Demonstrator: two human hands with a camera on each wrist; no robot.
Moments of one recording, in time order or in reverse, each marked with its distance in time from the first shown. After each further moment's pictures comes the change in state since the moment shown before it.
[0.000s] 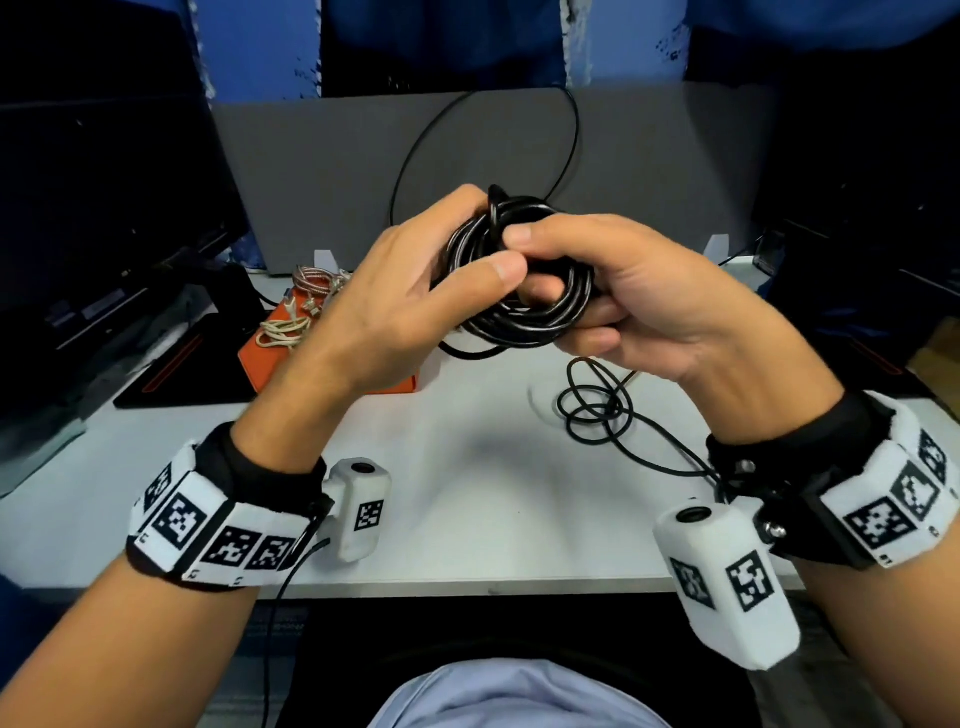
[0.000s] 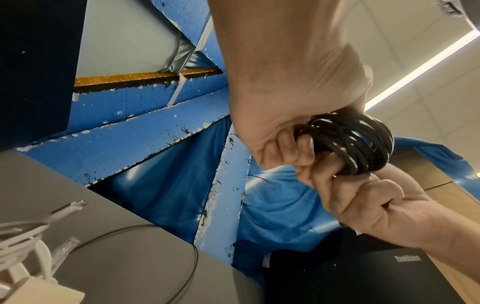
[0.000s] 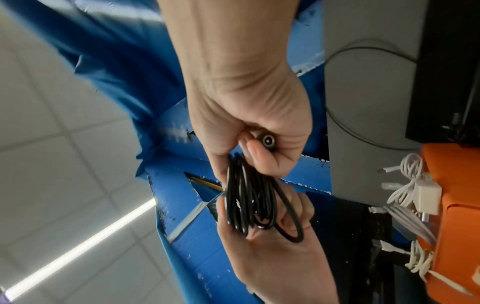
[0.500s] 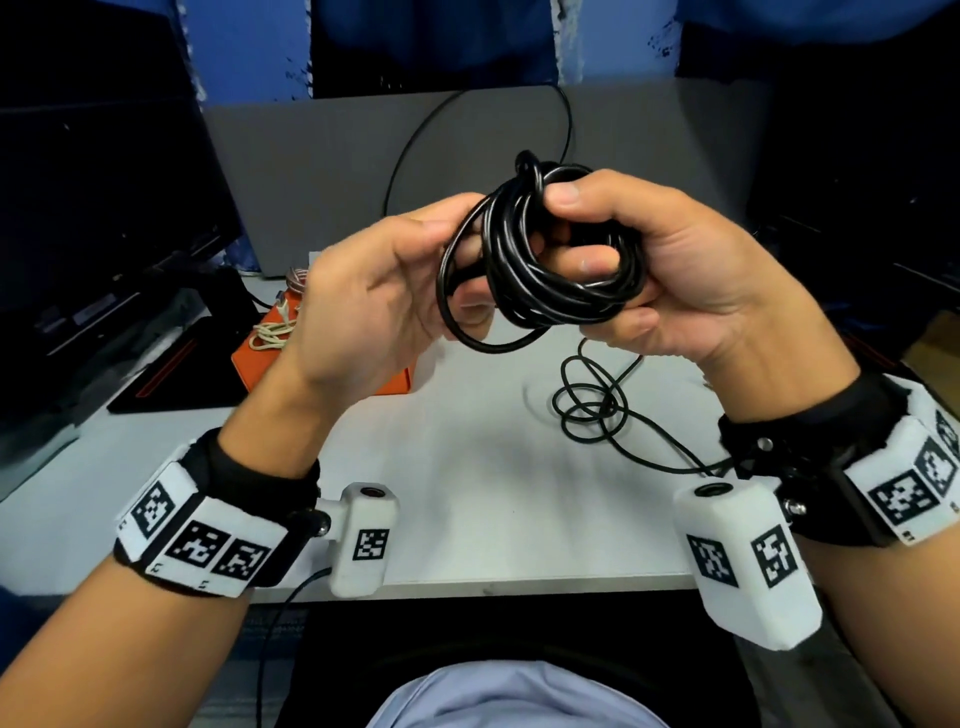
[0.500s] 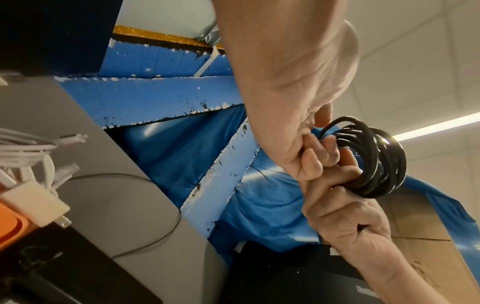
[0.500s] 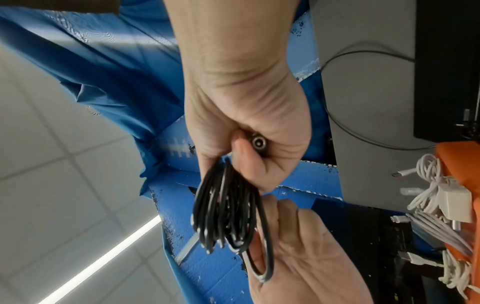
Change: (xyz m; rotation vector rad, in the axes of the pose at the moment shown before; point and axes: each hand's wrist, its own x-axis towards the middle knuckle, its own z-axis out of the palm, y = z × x) left_hand -0.002 0.001 0.006 -0.757 -0.020 -0.154; right_hand -0.004 -0.010 -0.023 0.177 -0.189 0.044
